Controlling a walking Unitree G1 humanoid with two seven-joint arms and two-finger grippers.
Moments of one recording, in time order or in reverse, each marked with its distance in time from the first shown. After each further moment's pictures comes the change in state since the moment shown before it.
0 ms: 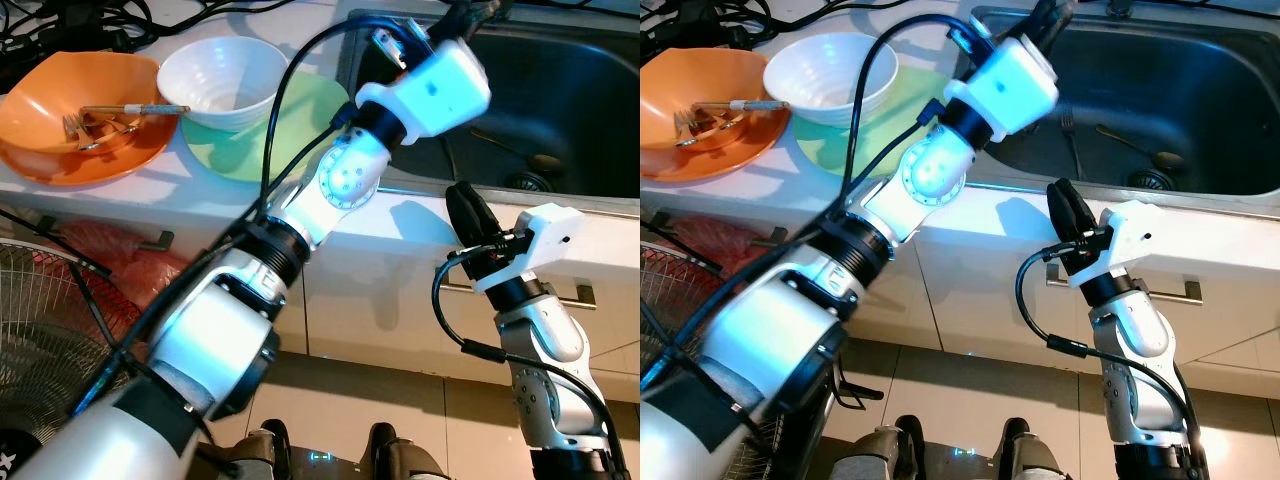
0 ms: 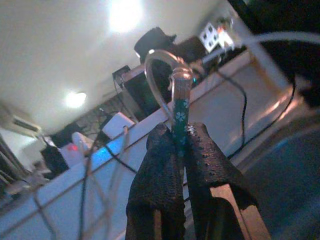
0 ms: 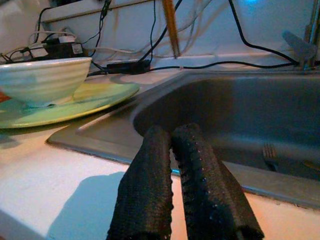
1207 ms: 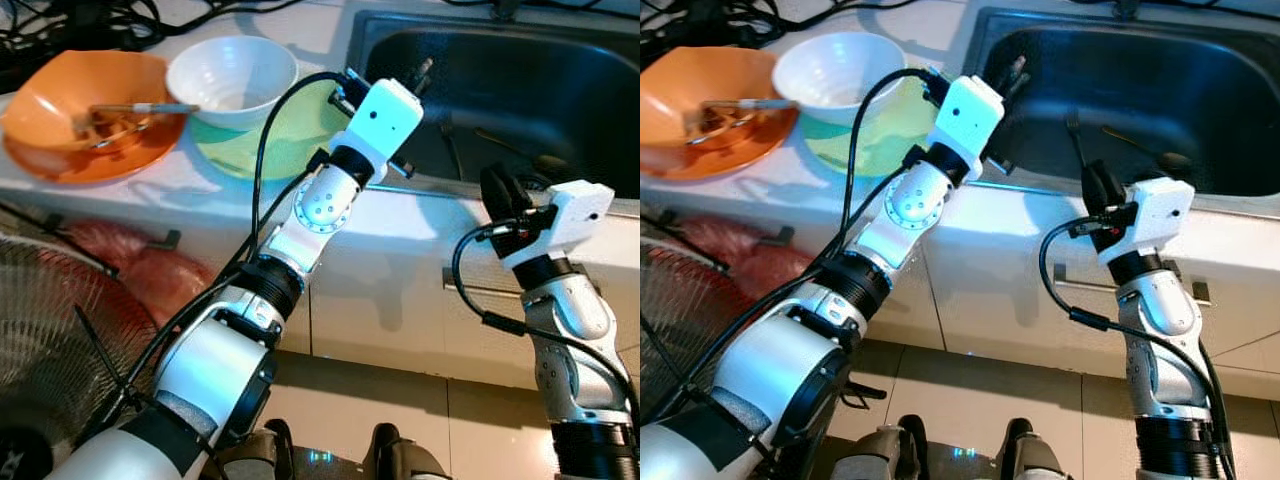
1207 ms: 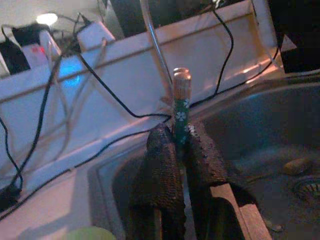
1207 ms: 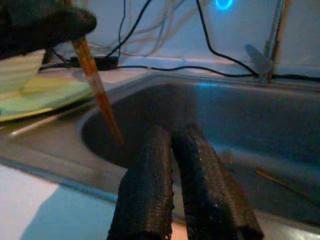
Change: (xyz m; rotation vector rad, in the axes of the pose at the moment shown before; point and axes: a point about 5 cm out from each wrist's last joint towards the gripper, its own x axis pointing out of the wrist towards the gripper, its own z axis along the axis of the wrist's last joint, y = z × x) left arm -0.041 -0.011 -0.045 -0.231 0.236 -0.017; right arm 0.009 -0.032 0.013 -0.127 0.001 -0.100
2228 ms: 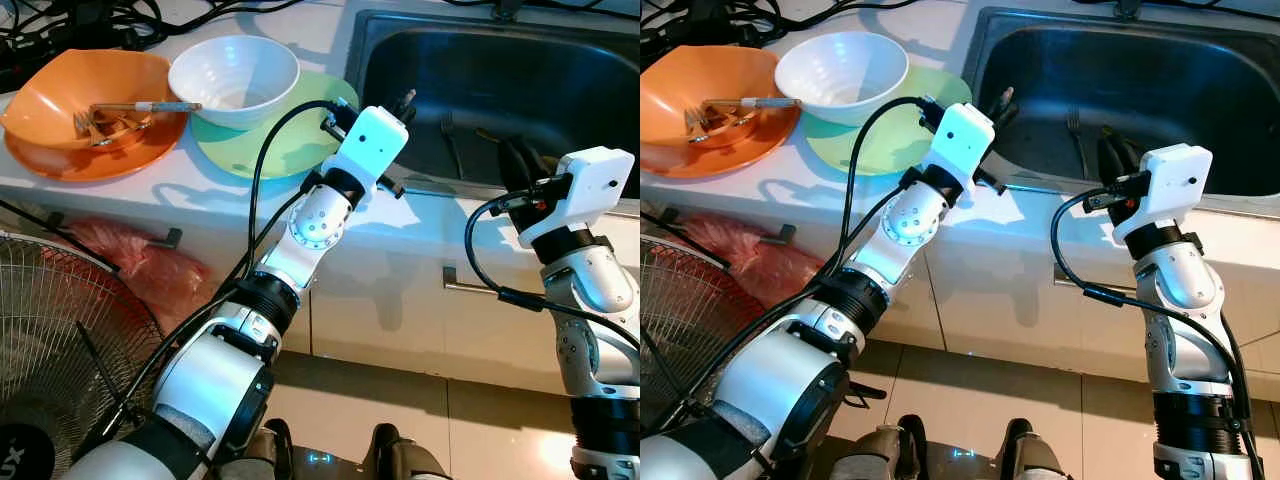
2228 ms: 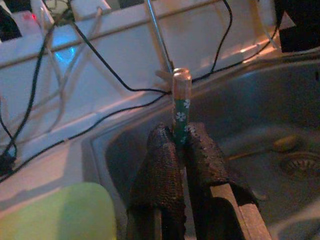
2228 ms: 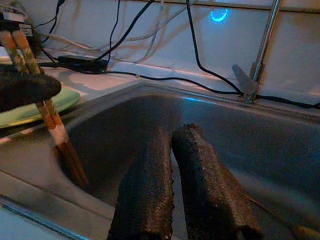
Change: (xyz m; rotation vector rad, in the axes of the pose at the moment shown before) left arm -0.015 -0.006 -0.020 -0.033 0.078 -0.008; right arm 0.016 -0.016 0.021 -0.099 0.005 -0.014
